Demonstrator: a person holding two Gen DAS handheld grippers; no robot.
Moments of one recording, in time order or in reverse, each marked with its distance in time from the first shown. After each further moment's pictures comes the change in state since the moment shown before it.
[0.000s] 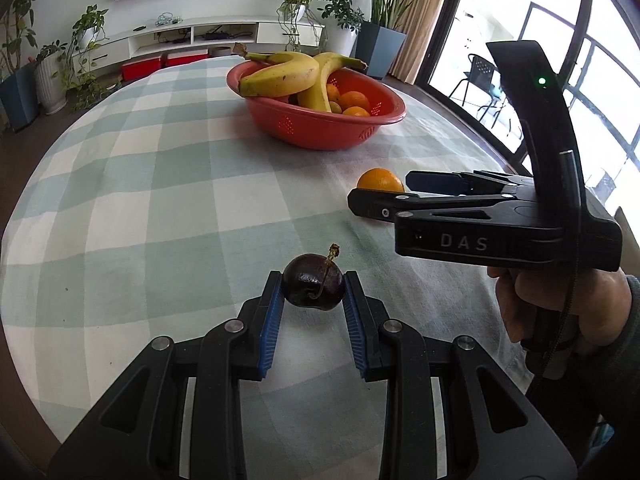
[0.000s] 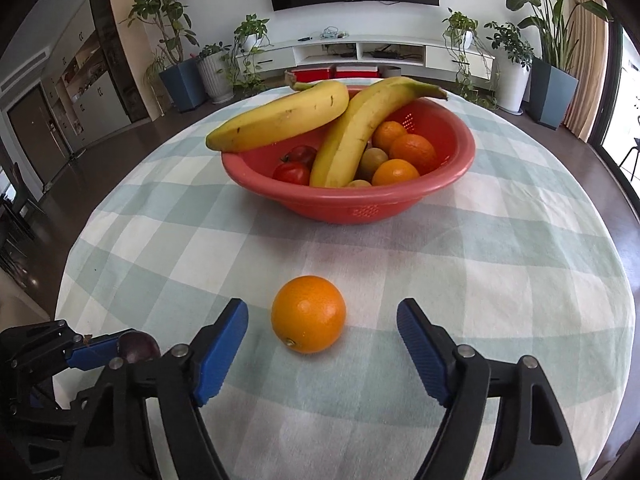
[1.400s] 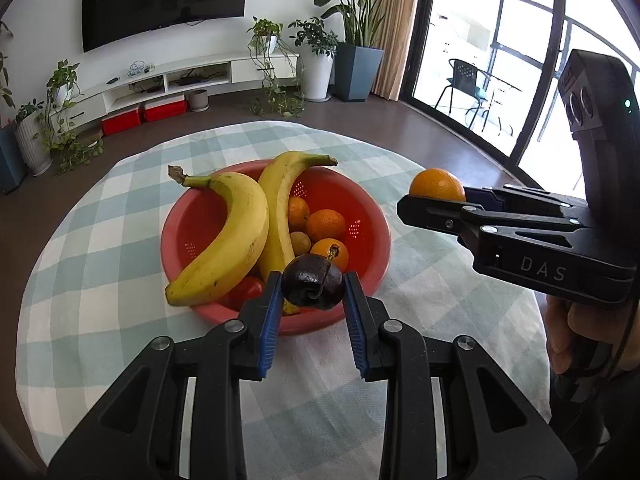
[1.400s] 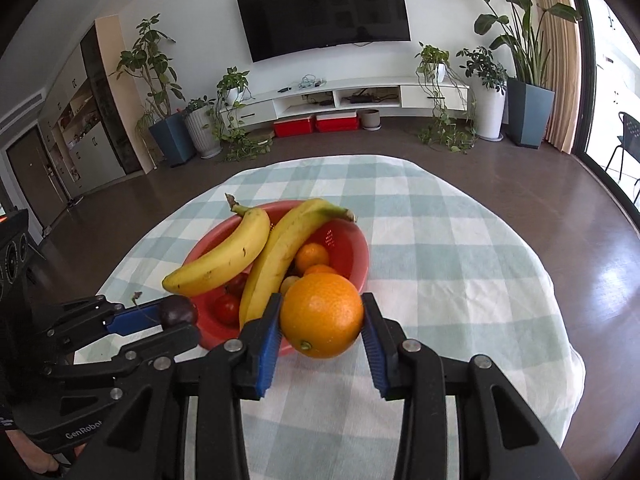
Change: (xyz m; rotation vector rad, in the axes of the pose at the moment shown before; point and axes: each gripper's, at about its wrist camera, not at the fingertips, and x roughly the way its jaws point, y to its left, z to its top) left arm 0.041 -0.046 0.144 0.140 -0.073 0.016; right arm -0.054 -0.081 0.081 0.072 -0.177 0.002
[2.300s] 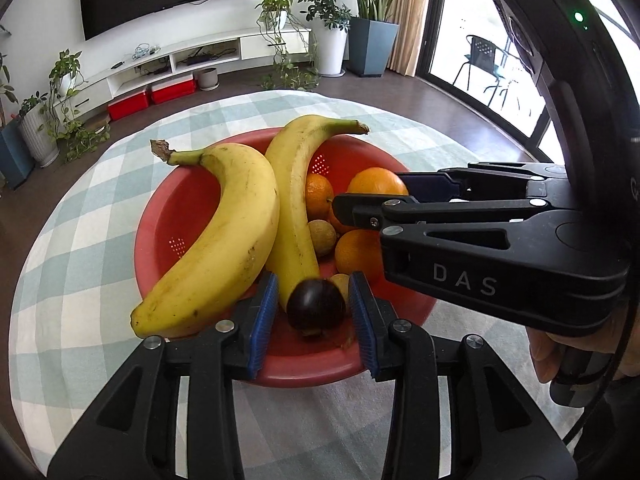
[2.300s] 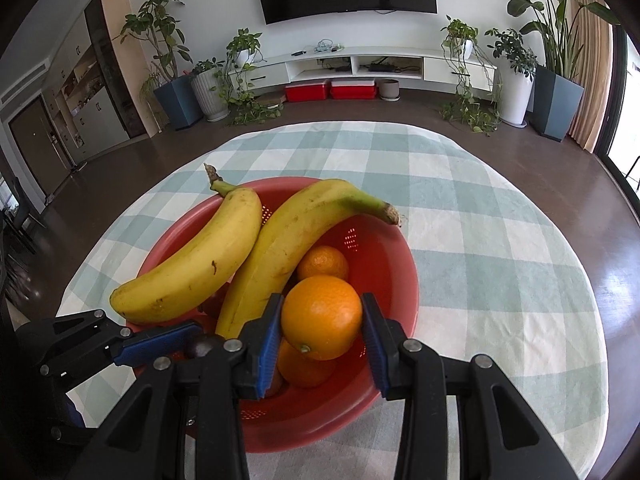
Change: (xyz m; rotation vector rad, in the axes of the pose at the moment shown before) left arm 0.064 0.013 0.007 -0.004 0.082 0.047; right arm 0.082 0.009 0.013 -0.049 0.126 0.030
